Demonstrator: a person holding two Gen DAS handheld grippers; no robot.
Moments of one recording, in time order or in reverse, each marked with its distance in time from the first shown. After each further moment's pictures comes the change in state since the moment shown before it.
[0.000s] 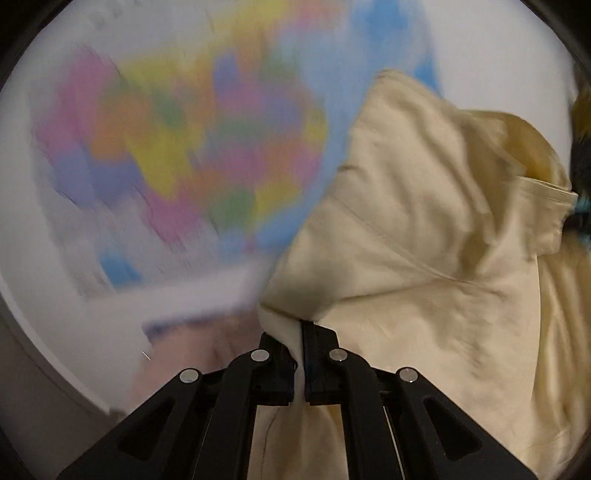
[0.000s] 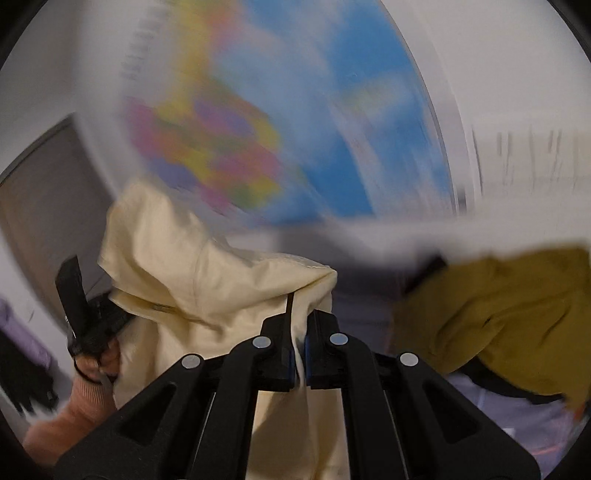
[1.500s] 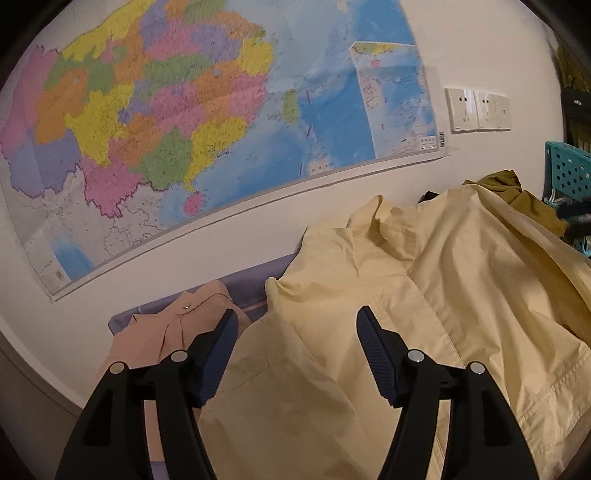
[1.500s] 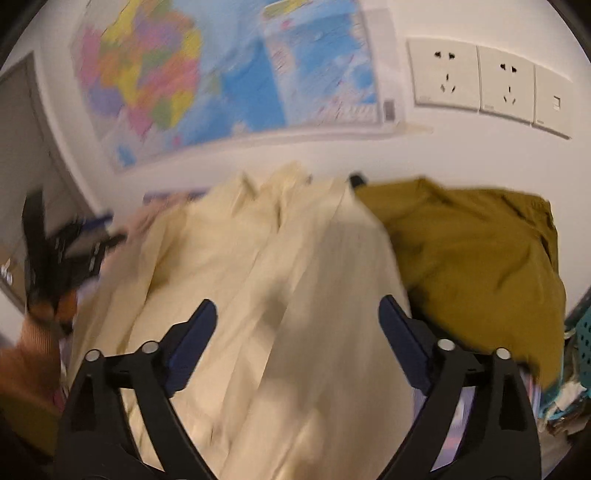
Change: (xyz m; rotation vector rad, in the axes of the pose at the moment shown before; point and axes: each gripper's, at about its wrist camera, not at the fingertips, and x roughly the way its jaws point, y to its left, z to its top) left arm 0.037 -0.038 -0.042 0.116 -0.039 -0.010; right arm -0.019 -0.042 -0.093 -0.129 0.118 -0.269
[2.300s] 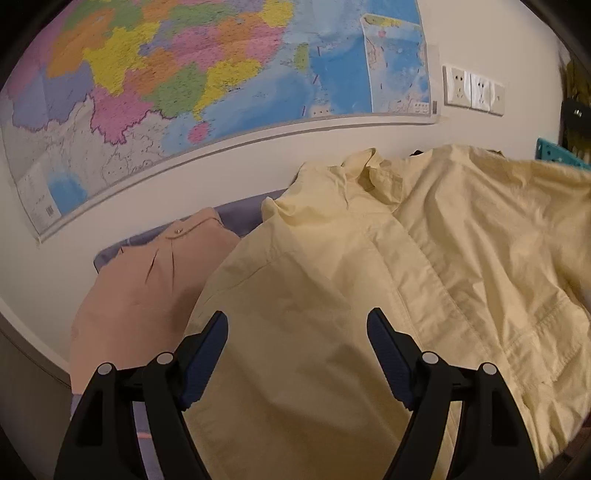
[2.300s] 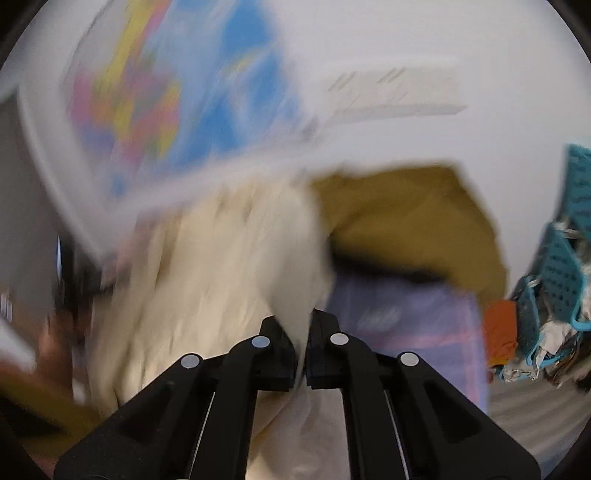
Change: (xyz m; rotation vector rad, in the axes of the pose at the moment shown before) left arm -0.020 0.023 -0.056 -0.091 0.151 -0.111; right arm -0.141 -0.047 -0.068 0.206 -0.170 -0.093
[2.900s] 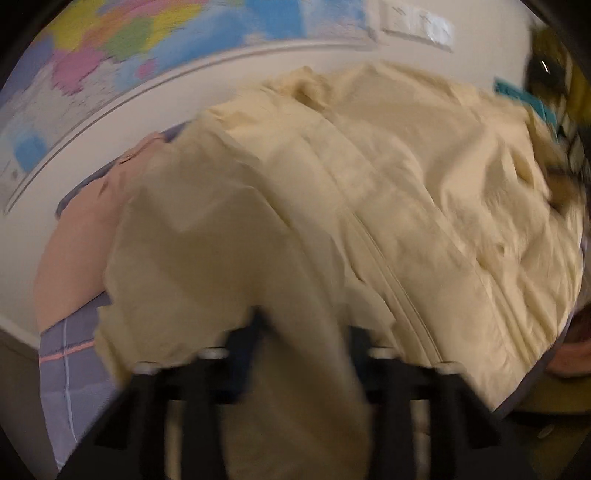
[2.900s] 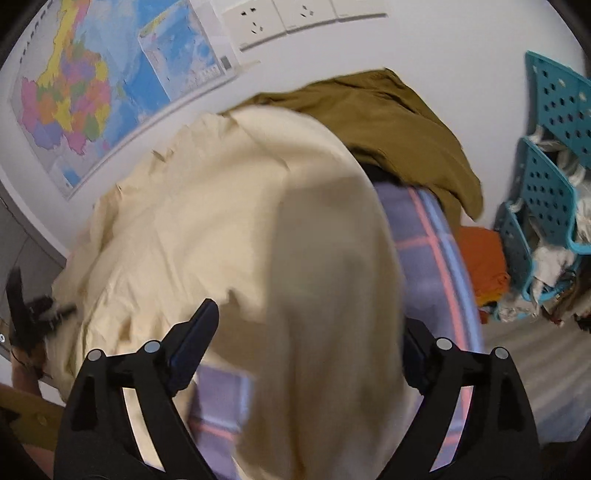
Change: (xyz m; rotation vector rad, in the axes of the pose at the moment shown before) left arm -0.029 -0.030 -0.071 0.043 0.194 -0.132; right arm 0.047 -0.063 -0.088 0.100 0.200 -0.077
